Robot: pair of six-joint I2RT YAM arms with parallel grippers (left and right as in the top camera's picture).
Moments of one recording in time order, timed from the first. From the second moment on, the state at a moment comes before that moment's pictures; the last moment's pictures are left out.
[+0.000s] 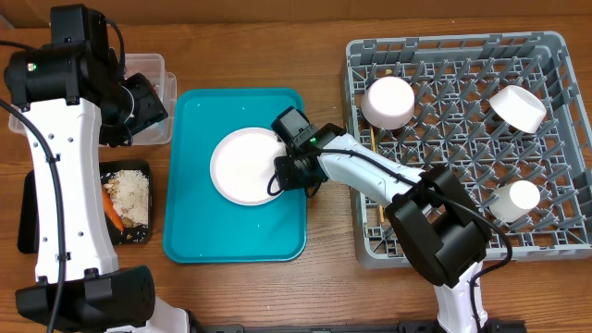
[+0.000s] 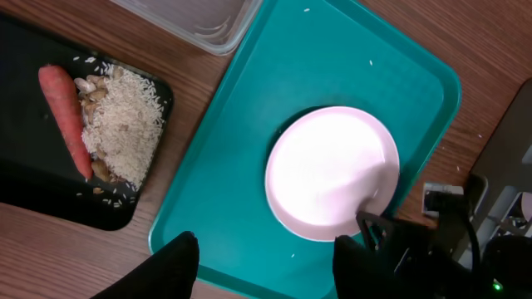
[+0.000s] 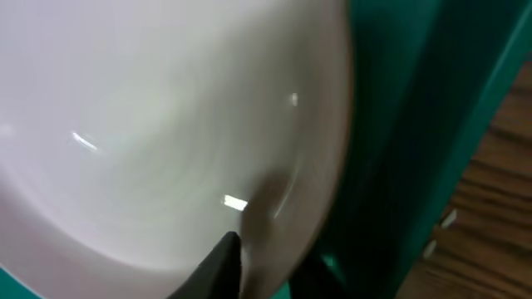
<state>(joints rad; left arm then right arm) 0.13 1.72 1.99 -1.54 0.08 -0.41 0.69 2.11 1.48 -0.66 -0.19 0.50</state>
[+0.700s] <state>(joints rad) 0.13 1.72 1.99 -1.54 0.07 -0.41 0.57 1.75 1.60 -0.86 0.12 0.36</state>
